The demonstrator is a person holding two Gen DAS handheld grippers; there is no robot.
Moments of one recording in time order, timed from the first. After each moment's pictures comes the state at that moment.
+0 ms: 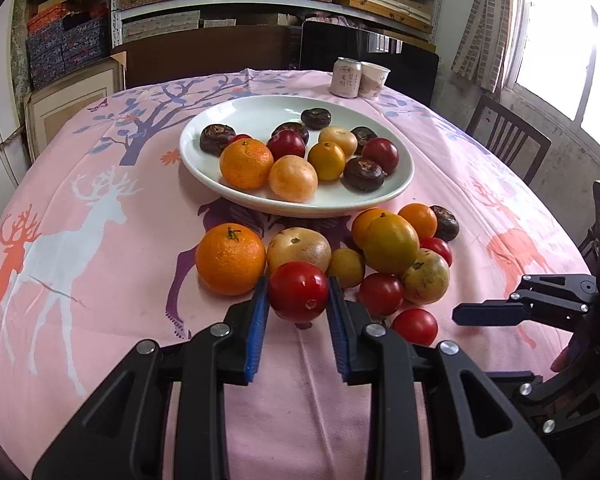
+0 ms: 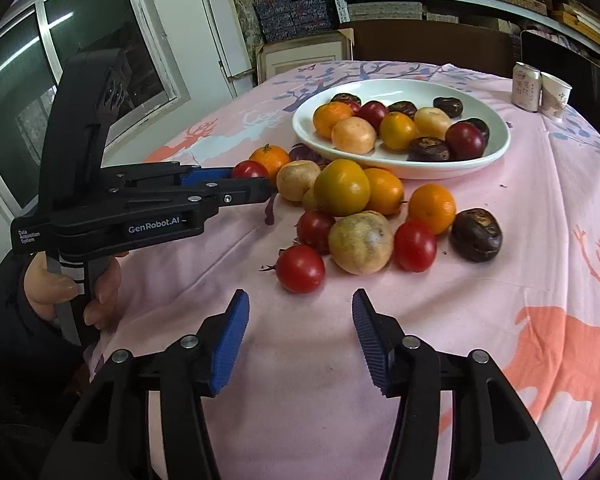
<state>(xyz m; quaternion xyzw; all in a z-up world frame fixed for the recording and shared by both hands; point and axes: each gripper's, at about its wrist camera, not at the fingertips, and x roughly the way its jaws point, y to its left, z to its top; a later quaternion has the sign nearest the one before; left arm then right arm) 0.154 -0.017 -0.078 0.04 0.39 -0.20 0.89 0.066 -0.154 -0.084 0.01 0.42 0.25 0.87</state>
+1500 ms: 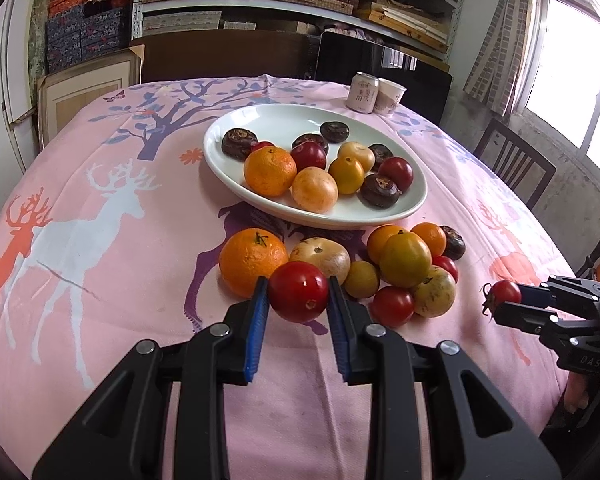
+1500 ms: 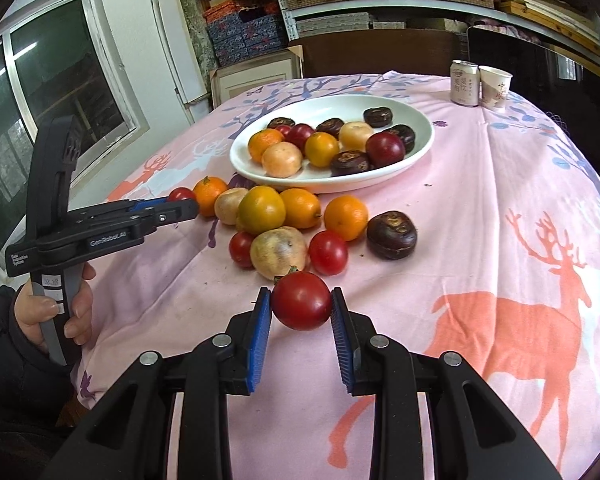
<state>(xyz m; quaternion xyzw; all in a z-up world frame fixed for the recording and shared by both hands) 0.152 -0.001 -0.075 0.01 0.38 -0.19 0.90 0.056 -0.211 -0.069 0.04 0.40 0.17 0.90</state>
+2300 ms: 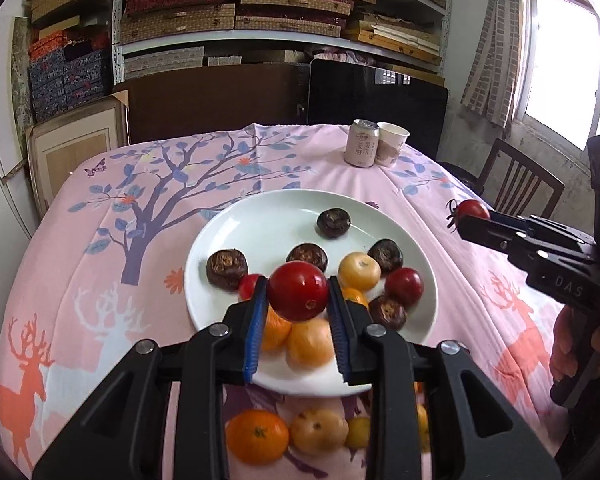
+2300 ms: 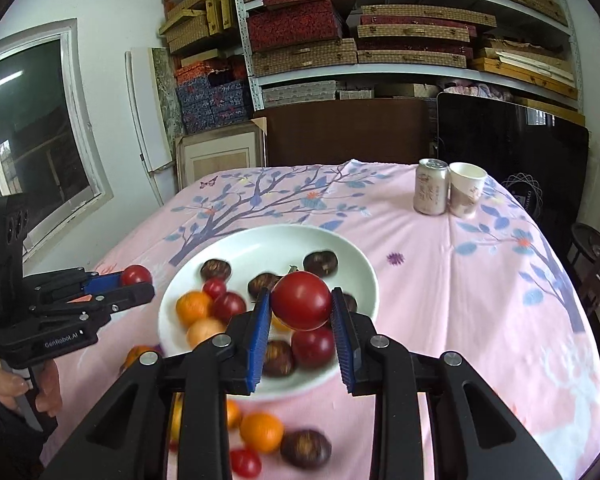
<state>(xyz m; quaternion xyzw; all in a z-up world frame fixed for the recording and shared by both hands) 0.256 -0.044 -0.012 0.04 0.35 -0.19 0.92 0.200 -0.233 0.000 0.04 0.30 0.11 0.95</state>
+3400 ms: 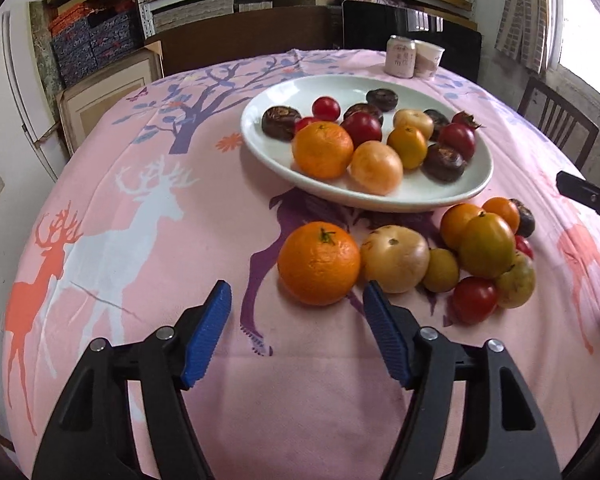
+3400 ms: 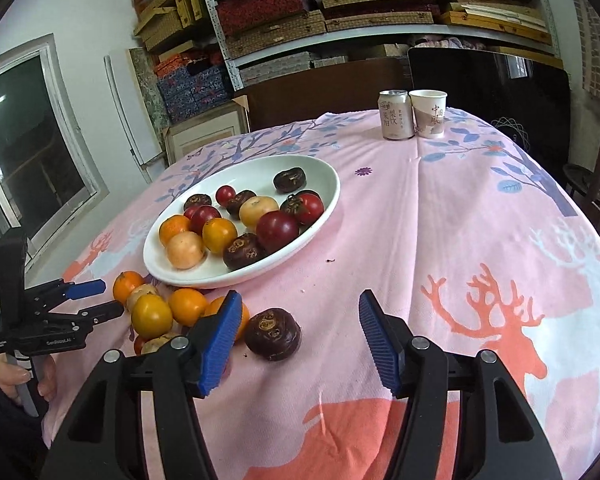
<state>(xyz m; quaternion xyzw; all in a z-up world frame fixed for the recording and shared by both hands) 0.184 0.001 -0.092 0.09 0.43 -0.12 0.89 0.111 -0.282 -0.064 0.10 0.34 0.10 0.93</state>
